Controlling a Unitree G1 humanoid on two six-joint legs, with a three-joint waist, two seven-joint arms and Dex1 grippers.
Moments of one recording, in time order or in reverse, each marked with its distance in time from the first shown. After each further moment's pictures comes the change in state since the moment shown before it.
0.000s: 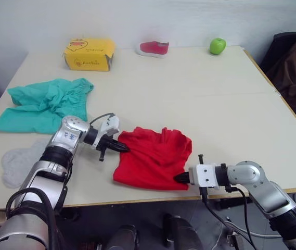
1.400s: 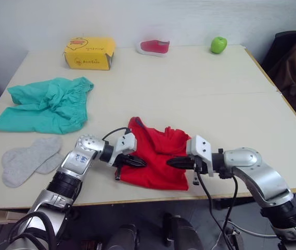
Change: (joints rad) left arm 0.350 -0.049 0.009 -0.618 -0.036 0.154 0.177; right arm -0.151 0.122 -0.082 -0.131 0.280 0.565 -0.063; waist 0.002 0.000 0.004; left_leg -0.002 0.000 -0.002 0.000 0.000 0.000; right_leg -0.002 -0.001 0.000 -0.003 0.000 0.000
